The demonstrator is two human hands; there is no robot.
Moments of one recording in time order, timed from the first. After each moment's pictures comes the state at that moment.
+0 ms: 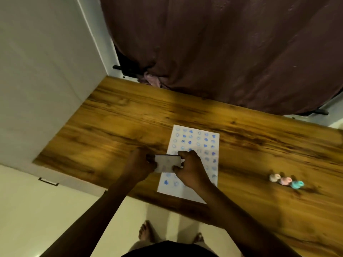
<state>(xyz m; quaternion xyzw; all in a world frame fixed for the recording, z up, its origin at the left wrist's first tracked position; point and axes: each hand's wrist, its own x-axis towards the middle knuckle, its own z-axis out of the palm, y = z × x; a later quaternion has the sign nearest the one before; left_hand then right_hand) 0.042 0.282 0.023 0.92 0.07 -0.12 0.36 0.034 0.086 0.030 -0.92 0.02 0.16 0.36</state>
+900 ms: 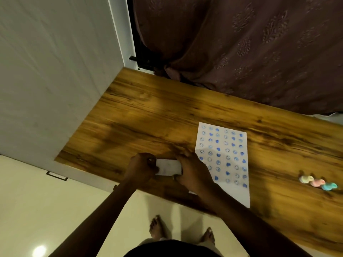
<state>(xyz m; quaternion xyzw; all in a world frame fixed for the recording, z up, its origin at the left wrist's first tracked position) 0.038 0.396 -0.012 0.91 0.06 -0.16 0.37 0.038 0.186 -0.015 -0.97 -0.12 0.14 0.15</state>
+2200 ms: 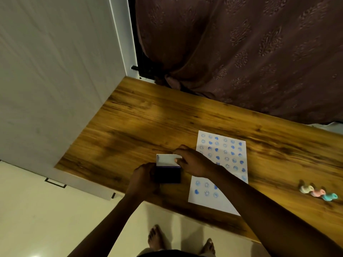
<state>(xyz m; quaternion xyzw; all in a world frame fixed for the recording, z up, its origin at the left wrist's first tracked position) 0.024 0.386 -0.016 0.92 0.01 -0.13 0.36 0.108 0.165 -0.003 -0.92 -0.24 0.21 0.24</state>
